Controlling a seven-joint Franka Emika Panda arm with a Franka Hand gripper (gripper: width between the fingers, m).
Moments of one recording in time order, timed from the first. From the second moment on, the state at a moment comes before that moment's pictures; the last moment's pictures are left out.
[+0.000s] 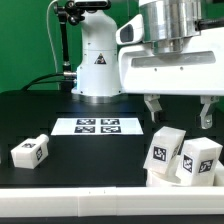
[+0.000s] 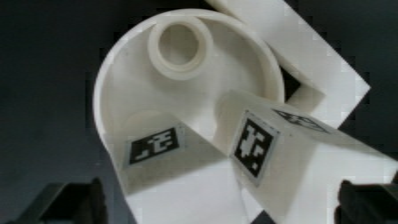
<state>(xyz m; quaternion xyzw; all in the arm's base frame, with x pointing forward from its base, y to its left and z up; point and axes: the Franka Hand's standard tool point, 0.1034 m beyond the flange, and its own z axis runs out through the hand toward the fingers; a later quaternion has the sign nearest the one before) 0.620 0.077 0.101 -0.90 0.43 -0.03 0.07</state>
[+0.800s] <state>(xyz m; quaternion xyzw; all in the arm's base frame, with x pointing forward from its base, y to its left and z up) 0.621 0.067 0.099 -0.99 0.06 -0.07 0.05</state>
